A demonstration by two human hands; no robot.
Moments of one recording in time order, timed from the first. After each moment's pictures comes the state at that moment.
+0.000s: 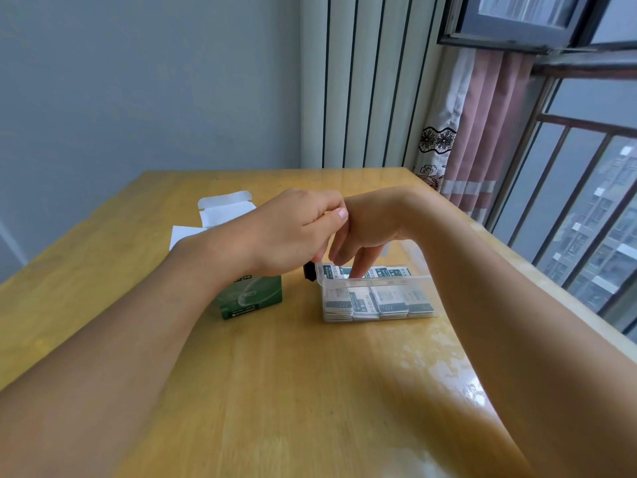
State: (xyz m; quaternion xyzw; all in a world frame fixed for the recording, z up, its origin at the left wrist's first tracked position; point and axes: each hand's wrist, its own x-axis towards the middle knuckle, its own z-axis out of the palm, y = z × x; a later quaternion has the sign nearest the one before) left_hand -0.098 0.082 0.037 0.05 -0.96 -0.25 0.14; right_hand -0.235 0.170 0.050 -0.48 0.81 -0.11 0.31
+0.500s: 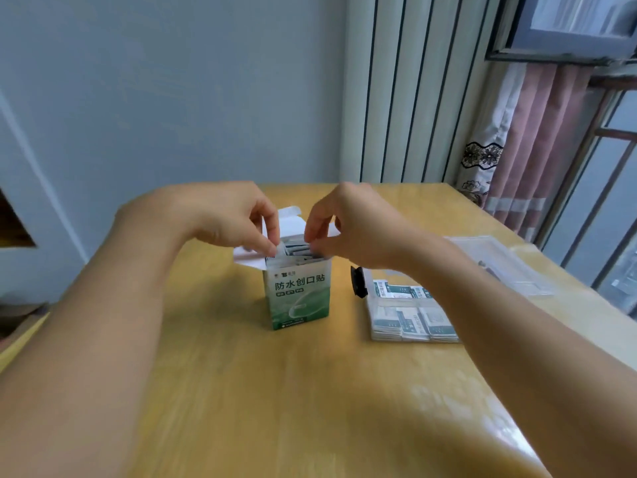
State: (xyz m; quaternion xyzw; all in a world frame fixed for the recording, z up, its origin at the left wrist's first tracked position) left_hand -0.038 -0.010 0.074 0.24 -0.96 -0.15 -0.01; right_hand -0.185 0.133 0.044 -0.65 0.73 -0.22 -0.05
